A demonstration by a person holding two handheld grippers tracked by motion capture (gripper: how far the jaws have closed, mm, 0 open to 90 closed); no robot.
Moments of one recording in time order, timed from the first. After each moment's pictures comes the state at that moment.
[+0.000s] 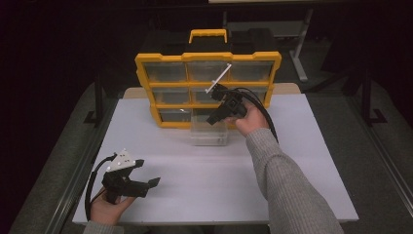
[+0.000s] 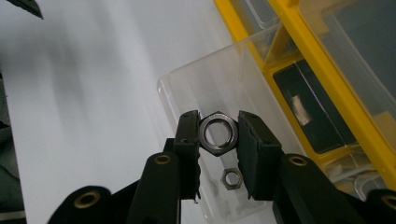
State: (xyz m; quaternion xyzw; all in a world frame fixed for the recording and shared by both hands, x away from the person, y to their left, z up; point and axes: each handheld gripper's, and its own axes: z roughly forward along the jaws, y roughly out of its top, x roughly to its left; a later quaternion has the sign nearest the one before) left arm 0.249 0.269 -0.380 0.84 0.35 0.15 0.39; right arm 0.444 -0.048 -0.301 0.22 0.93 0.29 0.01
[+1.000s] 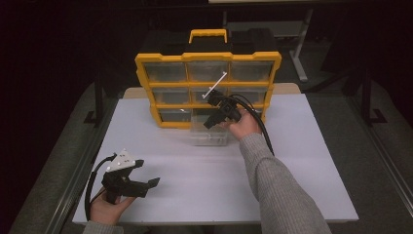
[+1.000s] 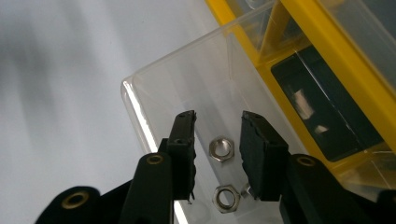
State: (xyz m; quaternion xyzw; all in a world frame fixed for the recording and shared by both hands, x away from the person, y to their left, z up) left arm 0.249 0.271 -0.381 0.84 0.35 0.15 0.39; right arm 0.456 -0.038 -0.335 0.25 0.93 0.28 0.01
